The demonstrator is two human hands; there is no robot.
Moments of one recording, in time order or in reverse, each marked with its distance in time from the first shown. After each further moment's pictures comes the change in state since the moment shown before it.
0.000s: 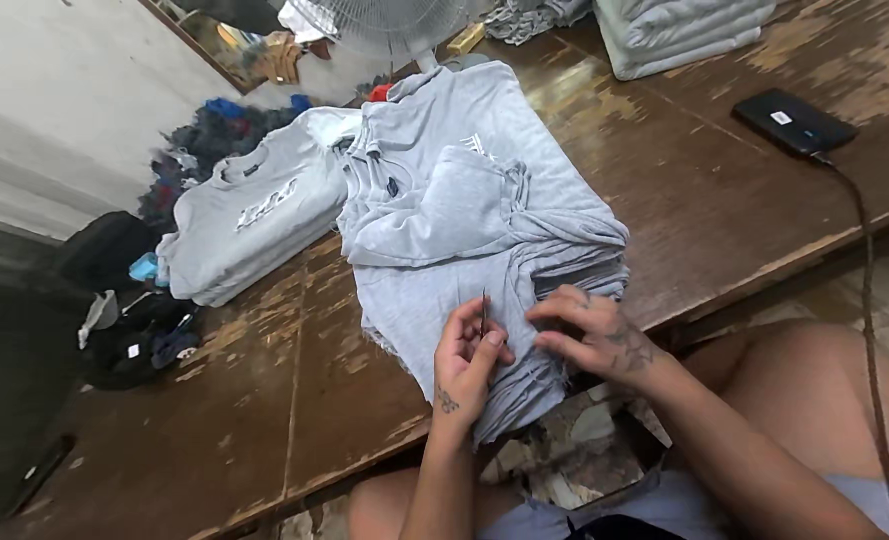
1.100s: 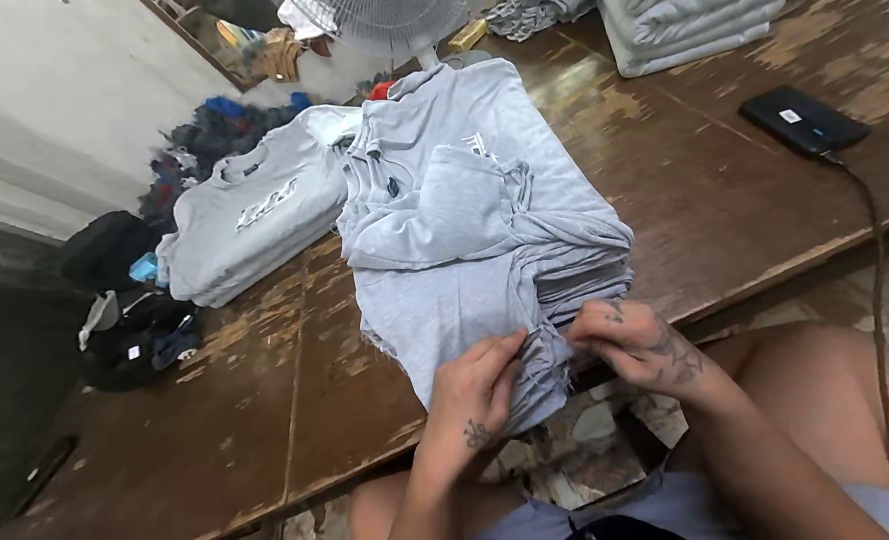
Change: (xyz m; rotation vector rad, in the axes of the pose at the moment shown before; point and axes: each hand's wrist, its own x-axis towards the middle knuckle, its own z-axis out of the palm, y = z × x) left_hand -0.006 0.020 -0.007 0.859 -0.242 0.290; right_hand -0.003 -0.004 -0.035 0.010 -0.056 -0.105
